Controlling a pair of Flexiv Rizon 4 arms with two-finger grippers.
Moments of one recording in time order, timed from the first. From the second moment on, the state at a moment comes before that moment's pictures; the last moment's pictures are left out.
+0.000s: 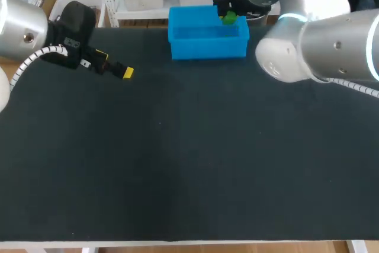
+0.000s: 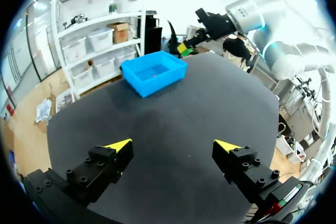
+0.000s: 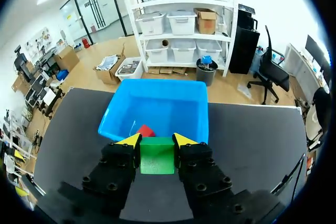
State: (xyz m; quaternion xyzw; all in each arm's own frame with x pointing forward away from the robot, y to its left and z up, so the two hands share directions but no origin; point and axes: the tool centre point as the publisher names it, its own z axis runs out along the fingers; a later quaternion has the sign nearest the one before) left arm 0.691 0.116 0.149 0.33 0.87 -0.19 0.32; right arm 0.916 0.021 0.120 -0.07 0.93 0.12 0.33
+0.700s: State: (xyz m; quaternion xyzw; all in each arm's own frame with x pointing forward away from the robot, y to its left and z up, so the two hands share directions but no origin) left arm 0.691 0.116 0.149 0.33 0.87 -0.19 0.32; right arm 0.972 0.037 0.077 -0.09 0.94 0.12 0.30
